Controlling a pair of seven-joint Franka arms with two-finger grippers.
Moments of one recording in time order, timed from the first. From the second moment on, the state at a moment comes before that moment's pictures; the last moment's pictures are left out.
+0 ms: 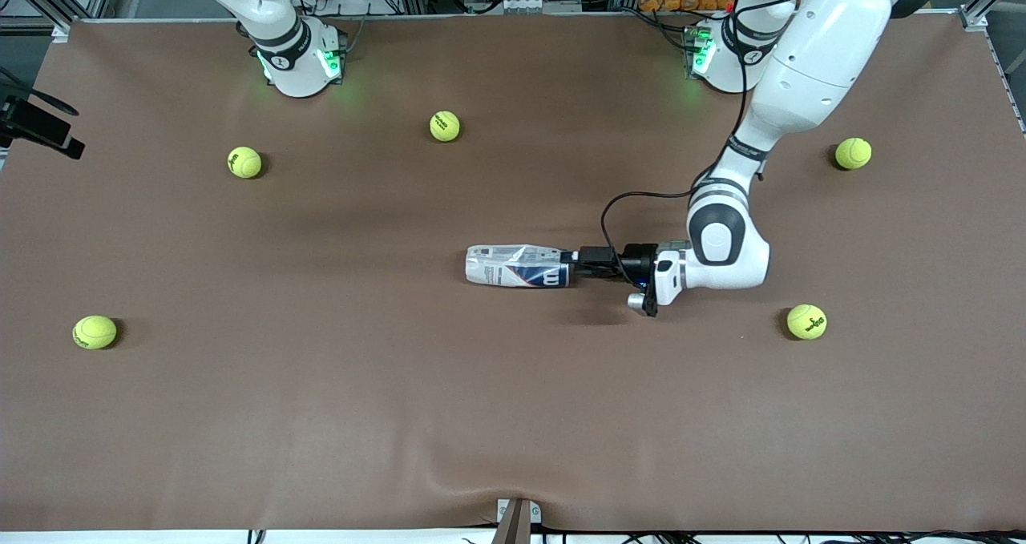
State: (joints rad) left arm -0.24 0.70 -0.17 -1.86 -1.49 2.08 0.80; right arm 0.01 0.02 -0.10 -1.39 0.03 1.34 0.11
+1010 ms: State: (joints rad) left arm -0.27 0.72 -0.16 -1.82 -1.51 2.10 0.83; right arm 0.01 0.02 -0.10 -1.39 0.01 1.35 0.11
